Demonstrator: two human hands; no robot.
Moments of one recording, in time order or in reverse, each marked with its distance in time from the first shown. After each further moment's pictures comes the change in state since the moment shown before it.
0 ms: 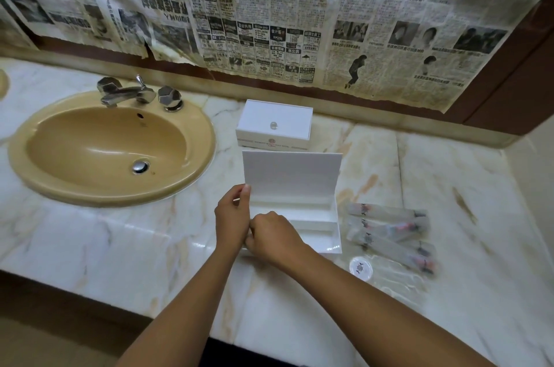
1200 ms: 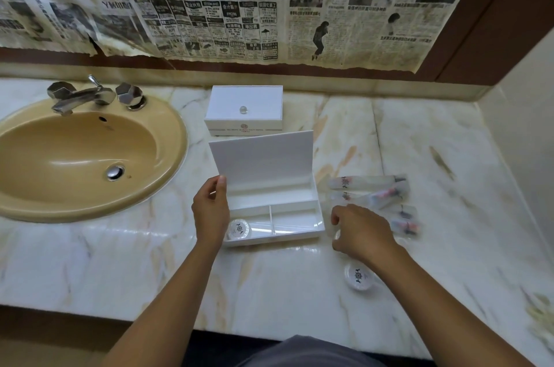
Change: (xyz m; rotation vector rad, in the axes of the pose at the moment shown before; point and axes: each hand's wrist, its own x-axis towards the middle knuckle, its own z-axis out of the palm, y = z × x) left_hand 0.002 -0.001 0.000 0.026 -0.005 0.054; right_hand -0.092 0.124 -0.035 -0.143 0.061 0.407
